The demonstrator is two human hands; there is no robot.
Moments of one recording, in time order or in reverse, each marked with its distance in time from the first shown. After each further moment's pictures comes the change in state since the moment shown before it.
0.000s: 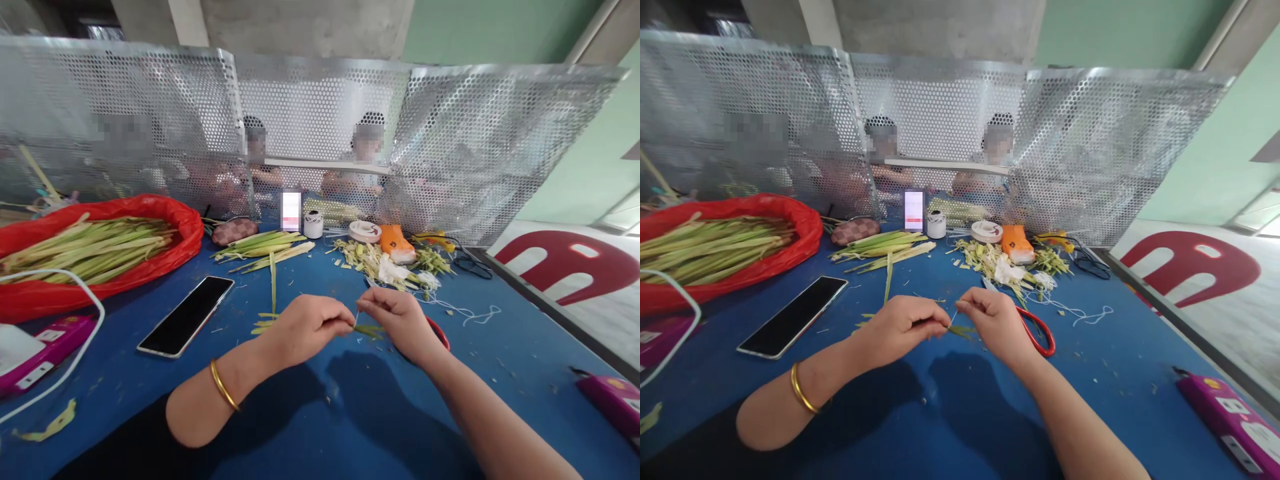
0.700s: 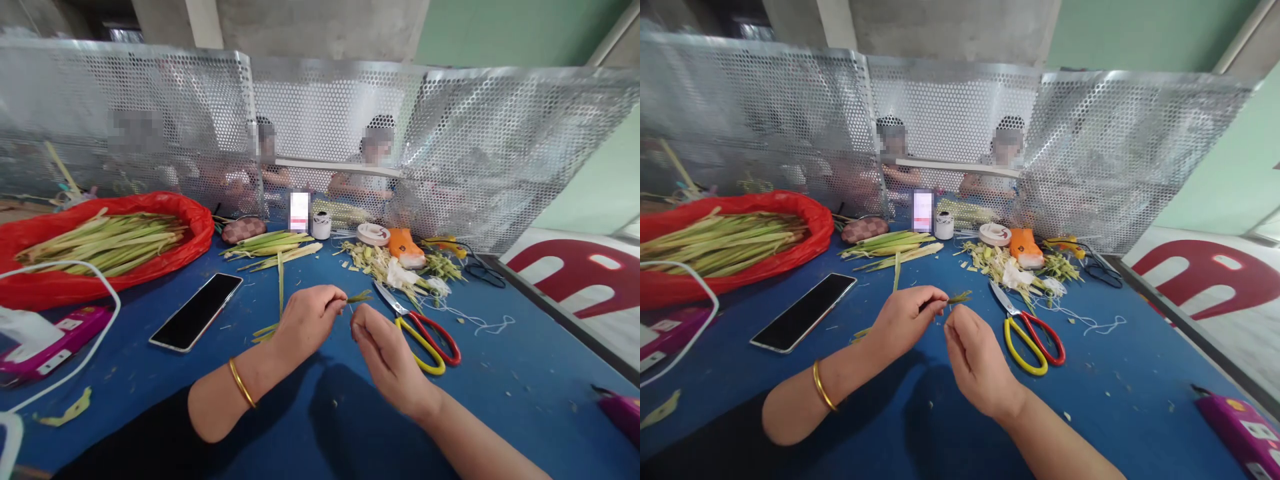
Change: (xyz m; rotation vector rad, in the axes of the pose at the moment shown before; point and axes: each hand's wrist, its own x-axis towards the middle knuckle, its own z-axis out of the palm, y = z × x) left_hand 0.002 -0.014 0.008 0.173 0.310 -0.156; right_hand -0.027 -0.011 0.038 0.019 -0.032 -0.378
